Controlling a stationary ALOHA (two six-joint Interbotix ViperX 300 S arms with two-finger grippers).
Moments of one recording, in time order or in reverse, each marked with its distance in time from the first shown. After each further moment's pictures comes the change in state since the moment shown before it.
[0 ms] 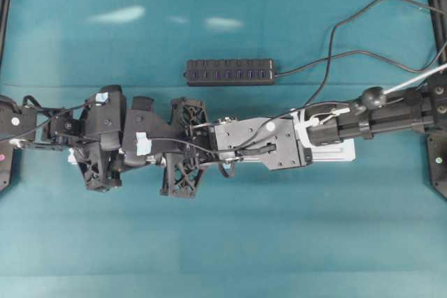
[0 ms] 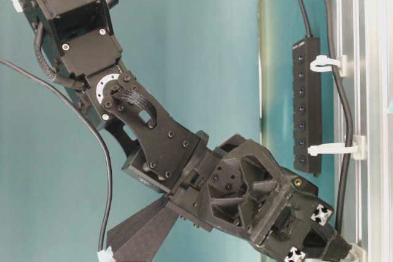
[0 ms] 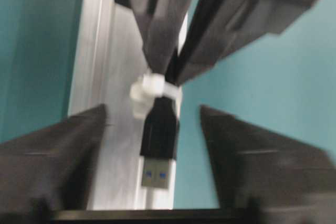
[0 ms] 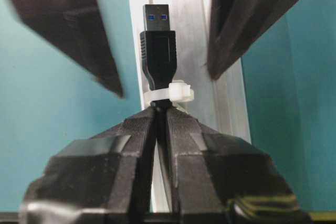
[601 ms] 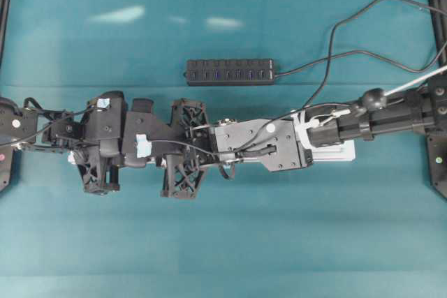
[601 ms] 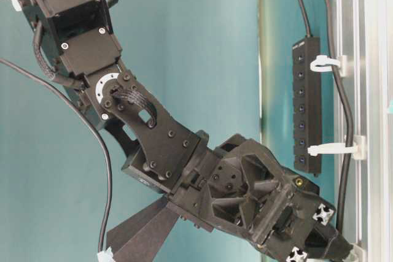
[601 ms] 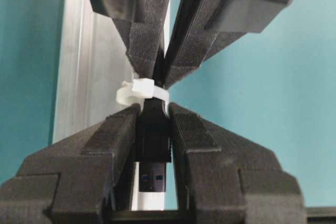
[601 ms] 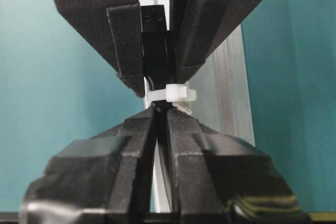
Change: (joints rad) left arm -0.017 0.002 -0.002 0.000 0.005 0.040; right arm 0.008 0.000 0.000 -0.002 0.009 0.000
